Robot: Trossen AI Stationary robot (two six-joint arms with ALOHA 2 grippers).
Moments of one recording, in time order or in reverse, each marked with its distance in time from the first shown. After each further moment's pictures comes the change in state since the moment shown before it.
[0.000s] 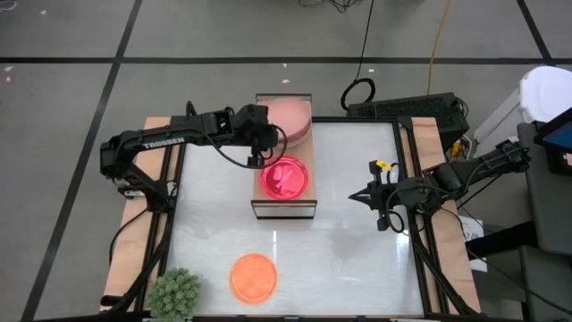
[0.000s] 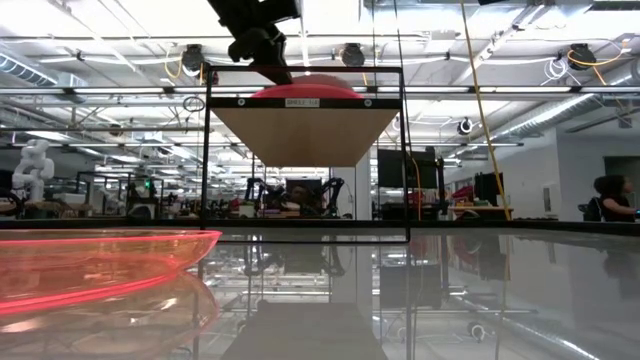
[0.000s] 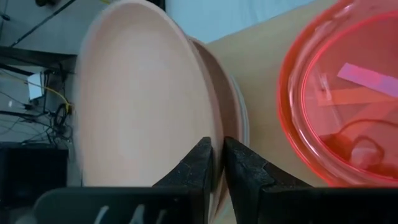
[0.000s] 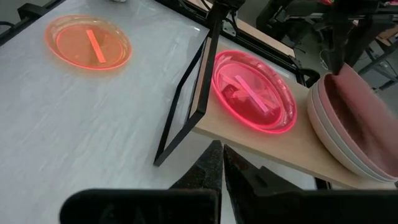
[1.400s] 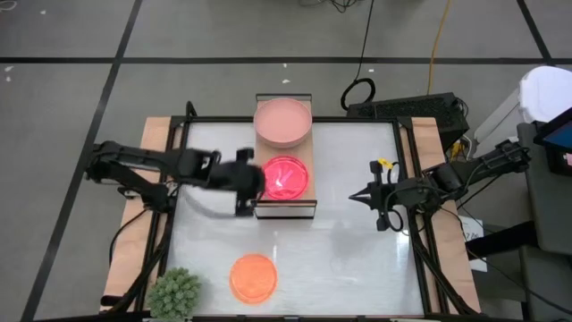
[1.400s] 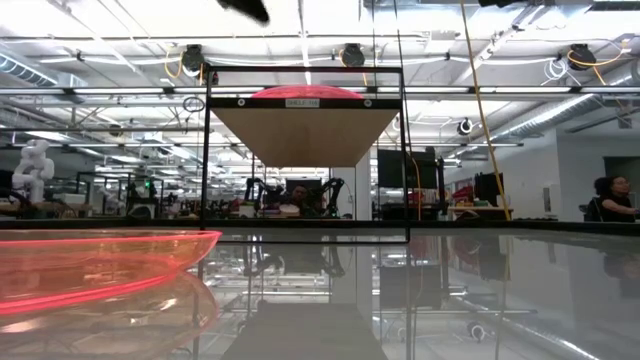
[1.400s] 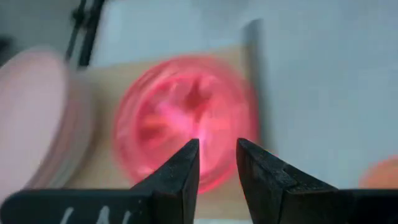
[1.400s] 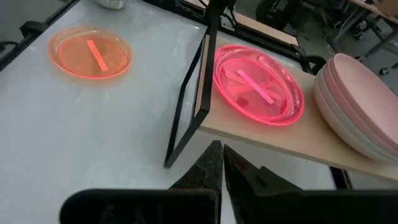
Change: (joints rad) left arm -0.434 -0.113 -0.003 -0.158 -0.105 -0.571; right arm 0.001 0.004 0.000 -0.009 -0.003 0.097
